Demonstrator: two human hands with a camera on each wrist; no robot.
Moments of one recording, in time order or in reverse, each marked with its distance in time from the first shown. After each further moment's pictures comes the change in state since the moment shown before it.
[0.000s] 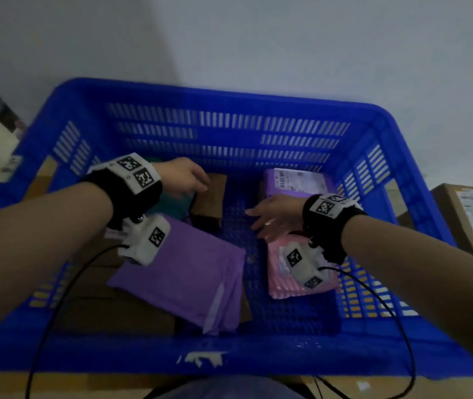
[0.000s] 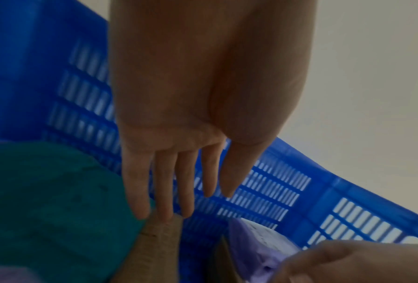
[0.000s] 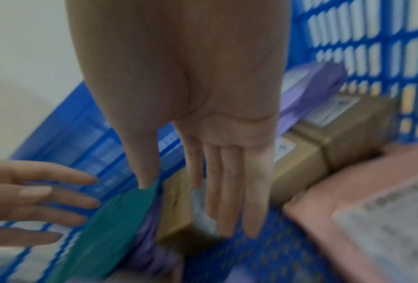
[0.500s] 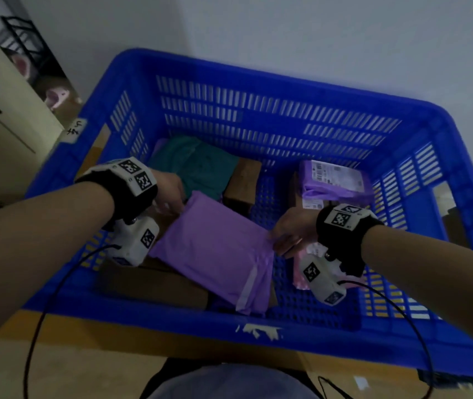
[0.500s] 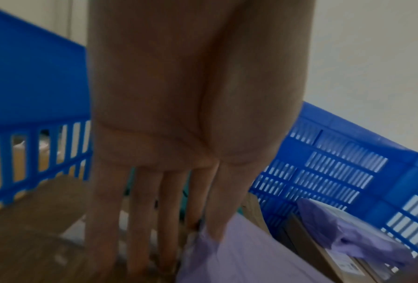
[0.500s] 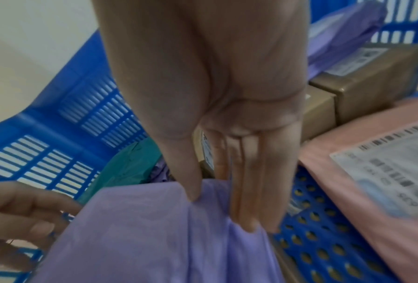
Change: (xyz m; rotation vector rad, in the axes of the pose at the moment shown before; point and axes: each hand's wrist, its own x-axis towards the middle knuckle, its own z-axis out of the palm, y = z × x) left_hand -0.019 -0.115 -0.005 0.124 -0.215 -0.312; right_hand 0.014 0.010 0.056 -0.178 -0.197 0.171
